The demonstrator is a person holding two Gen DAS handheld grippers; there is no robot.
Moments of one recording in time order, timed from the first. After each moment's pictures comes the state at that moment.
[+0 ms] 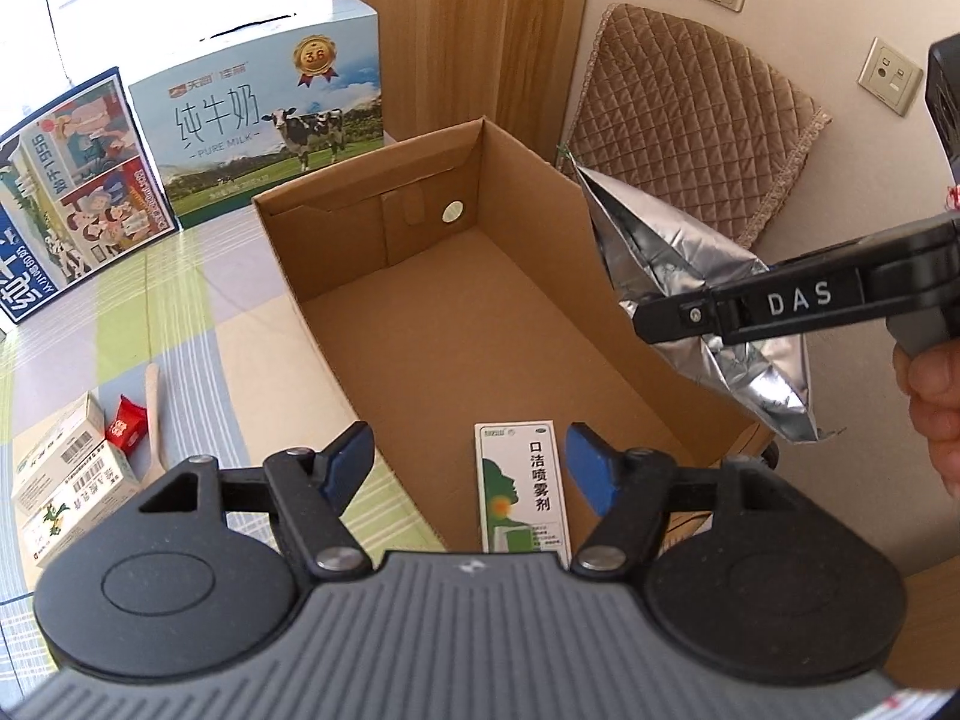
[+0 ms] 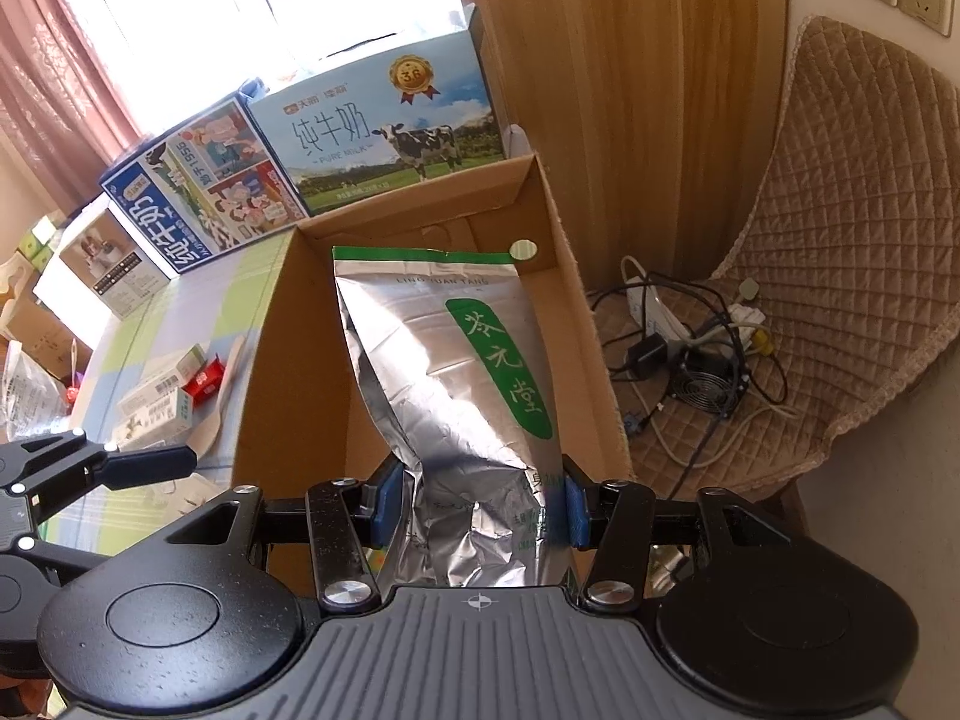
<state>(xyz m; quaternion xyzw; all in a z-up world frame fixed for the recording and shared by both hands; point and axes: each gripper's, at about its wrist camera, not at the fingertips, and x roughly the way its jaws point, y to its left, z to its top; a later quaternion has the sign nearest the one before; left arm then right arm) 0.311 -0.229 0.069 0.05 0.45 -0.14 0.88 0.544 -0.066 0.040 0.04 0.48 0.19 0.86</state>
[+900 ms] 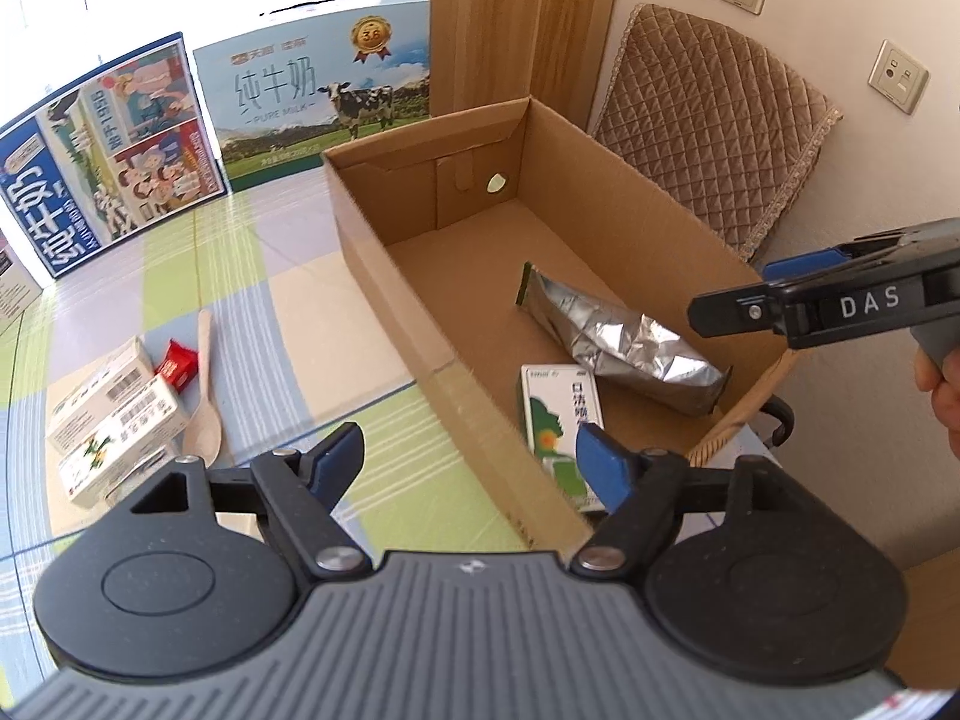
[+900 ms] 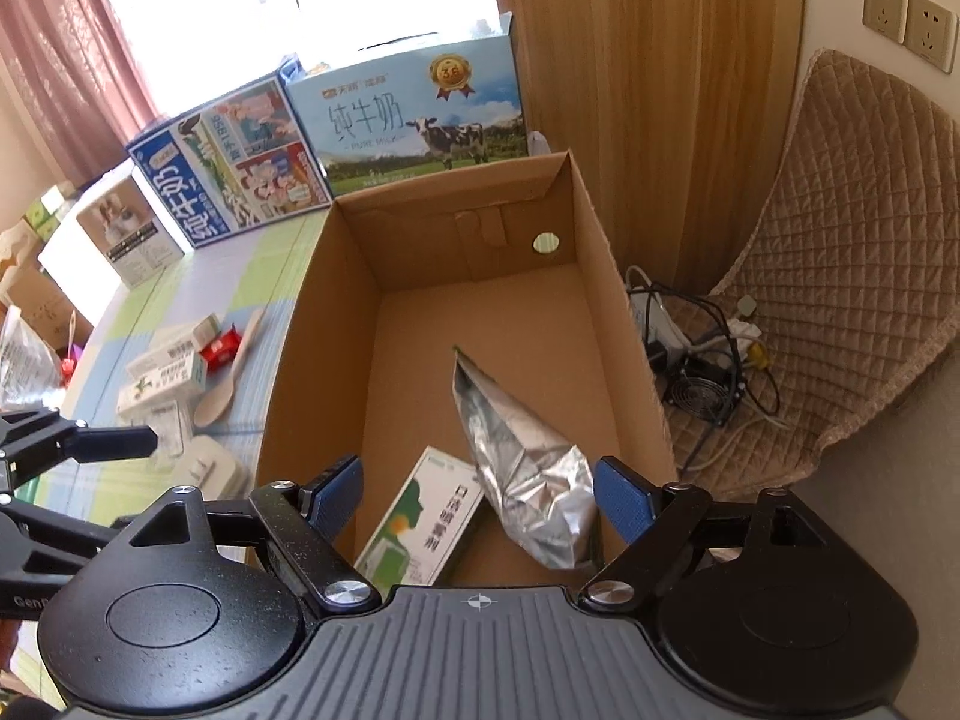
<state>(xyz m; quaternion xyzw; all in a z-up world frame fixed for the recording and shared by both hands) 0.267 -0.186 0.074 0.04 0.45 -0.12 0.88 0.500 -0.048 0.039 0.00 0.46 0.19 0.87</state>
